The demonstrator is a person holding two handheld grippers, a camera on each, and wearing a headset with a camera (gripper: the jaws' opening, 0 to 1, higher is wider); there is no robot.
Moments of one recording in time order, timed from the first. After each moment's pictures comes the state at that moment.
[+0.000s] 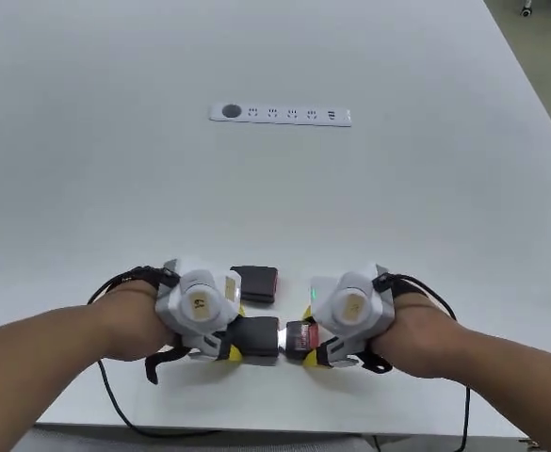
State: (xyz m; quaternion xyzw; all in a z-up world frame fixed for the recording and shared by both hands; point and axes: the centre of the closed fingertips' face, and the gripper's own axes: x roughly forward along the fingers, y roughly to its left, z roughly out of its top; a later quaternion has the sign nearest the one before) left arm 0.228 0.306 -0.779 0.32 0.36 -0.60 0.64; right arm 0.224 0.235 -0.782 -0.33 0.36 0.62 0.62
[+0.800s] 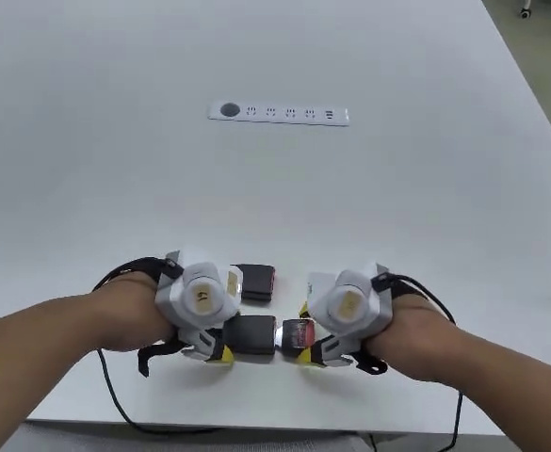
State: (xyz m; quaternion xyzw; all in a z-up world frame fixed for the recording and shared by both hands) left arm 0.226 0.310 -0.758 0.33 0.37 -0.59 0.63; right arm 0.227 0.241 -0.756 -0.32 0.35 0.61 0.63
